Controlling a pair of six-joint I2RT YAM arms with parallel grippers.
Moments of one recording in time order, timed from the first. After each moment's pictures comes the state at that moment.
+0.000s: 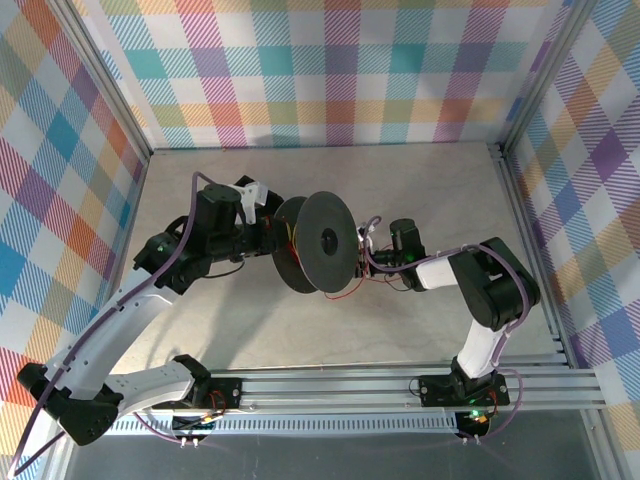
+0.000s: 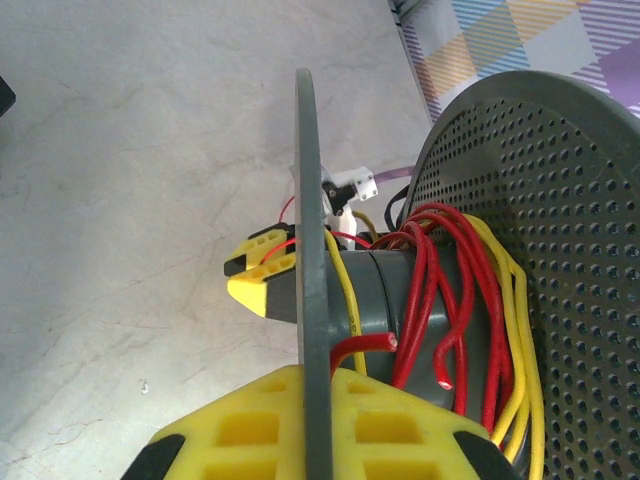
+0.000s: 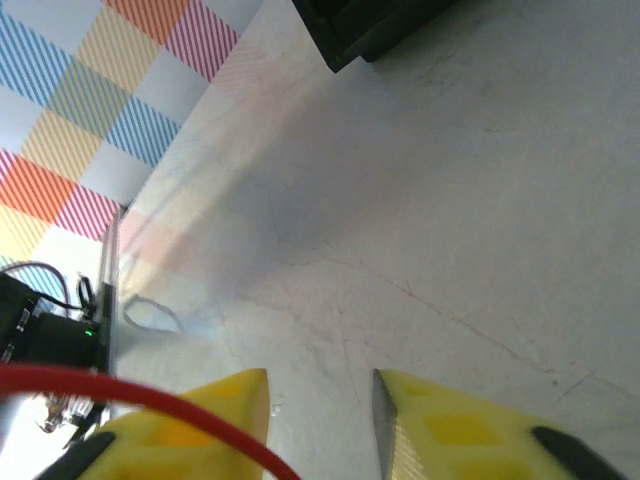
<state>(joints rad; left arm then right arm) -0.61 1.08 1.27 -0.76 0.21 -0.67 0.42 1.78 0.65 0.57 -0.88 0.34</state>
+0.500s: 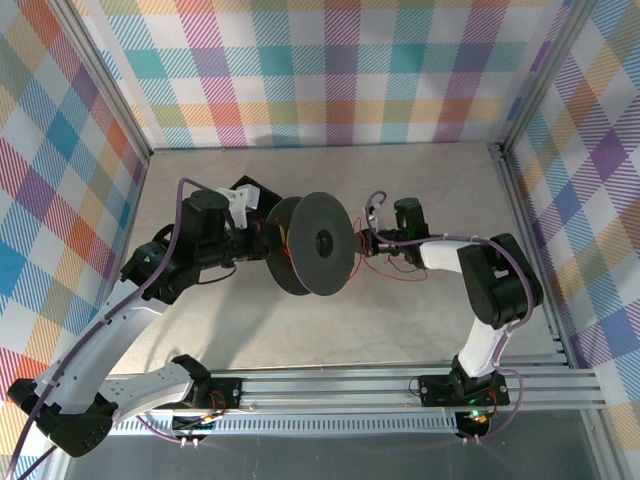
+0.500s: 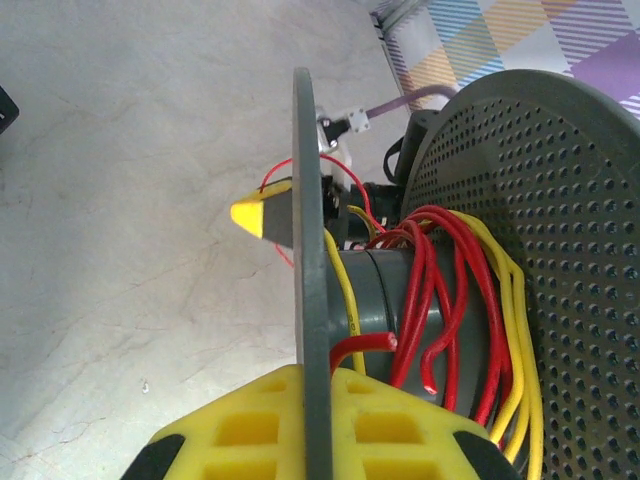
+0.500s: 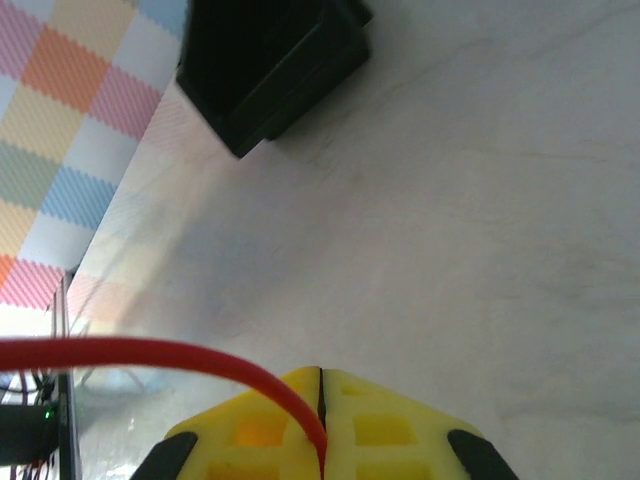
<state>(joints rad) -0.60 1.01 1.24 -0.77 0.22 -0.65 0.34 1.78 0.86 0.25 -0.79 0.33</state>
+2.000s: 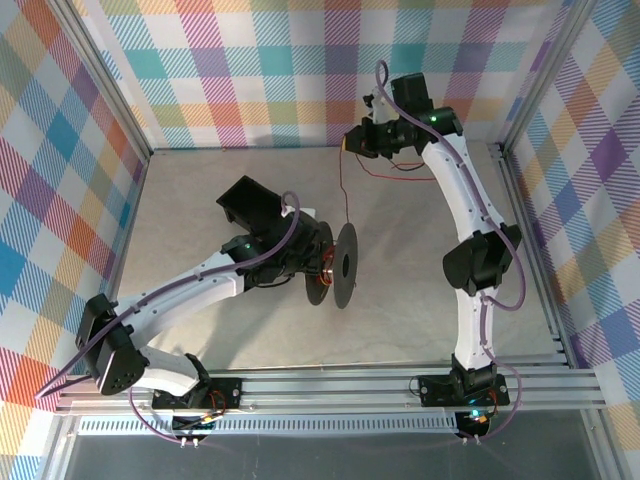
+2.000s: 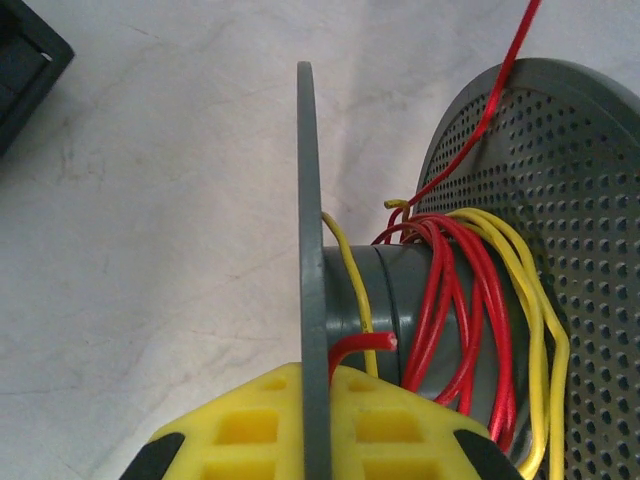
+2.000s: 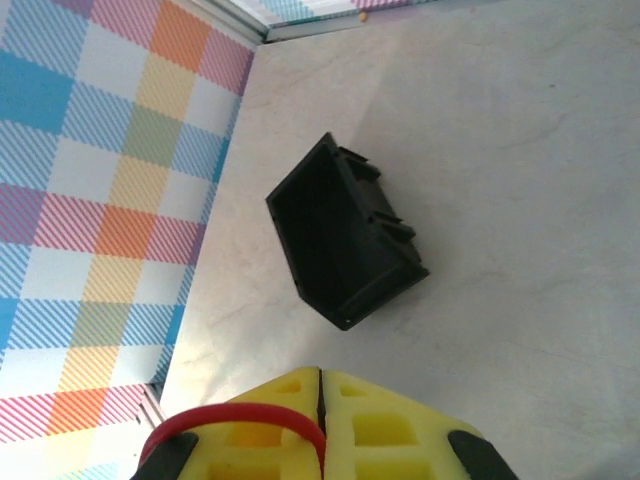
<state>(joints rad) -0.86 1.40 1.19 -0.65 -0.20 -0.63 0.34 2.10 2.39 -1.07 -0.64 0.40</state>
